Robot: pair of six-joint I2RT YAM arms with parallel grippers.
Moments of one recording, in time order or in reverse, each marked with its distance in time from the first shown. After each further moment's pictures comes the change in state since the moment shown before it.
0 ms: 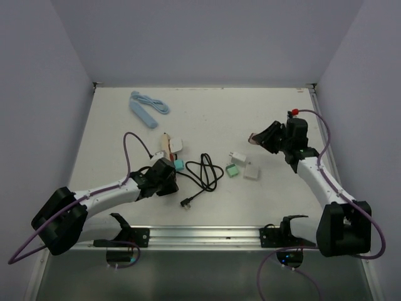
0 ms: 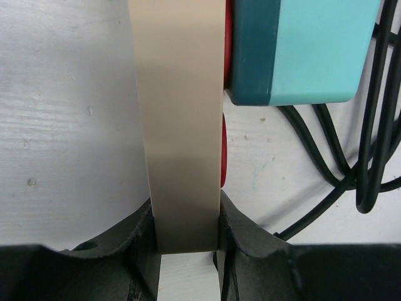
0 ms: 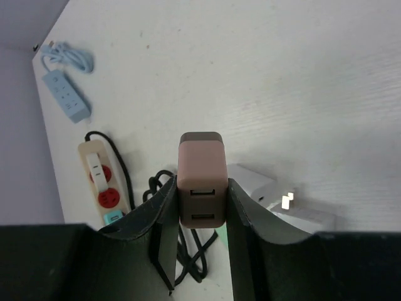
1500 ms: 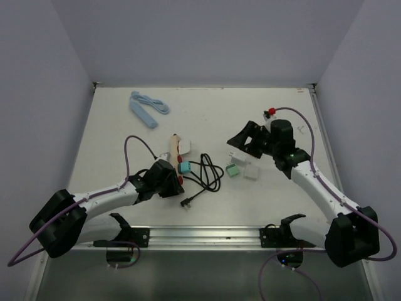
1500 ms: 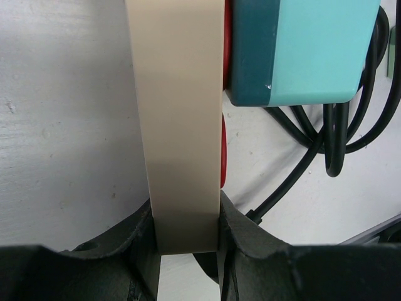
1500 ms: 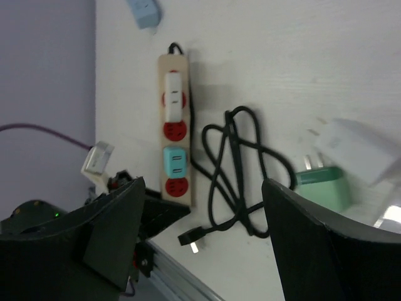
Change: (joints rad) left arm 0.006 -0.027 -0.067 0.151 0.159 0.055; right arm 0.160 -0.057 0.016 -0.017 -0.095 0.002
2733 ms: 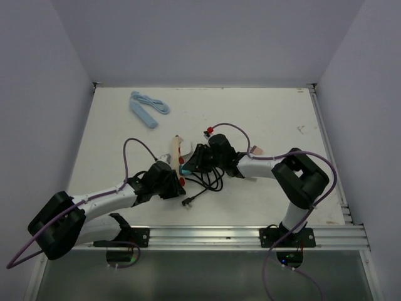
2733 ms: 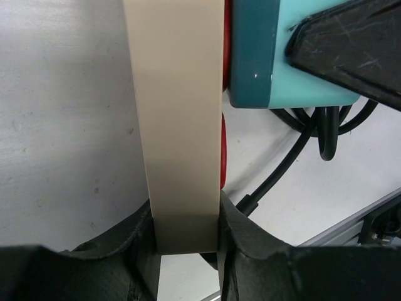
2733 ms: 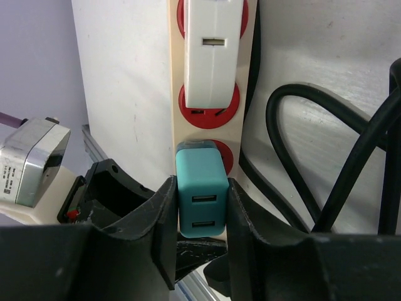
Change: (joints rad) left arm 0.002 -0.022 -0.038 0.051 0.061 -0.010; right arm 0.508 0.620 0.095 0.458 0.047 0.231
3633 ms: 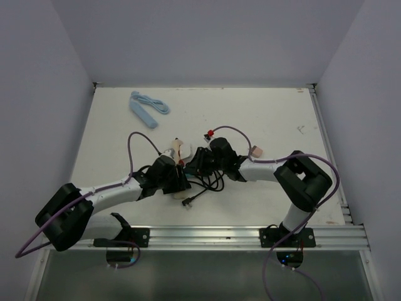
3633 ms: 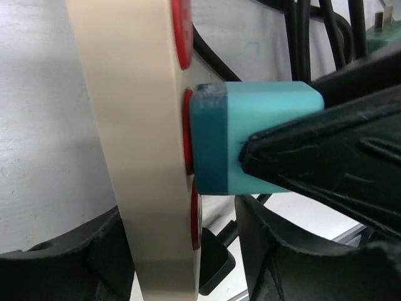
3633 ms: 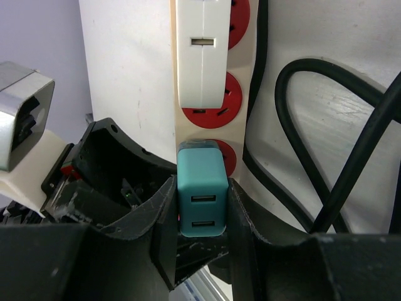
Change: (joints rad) left arm 0.016 0.091 0.079 0.023 -0.018 0.035; right arm 0.021 -0.030 -0.053 0.043 -0.016 0.018
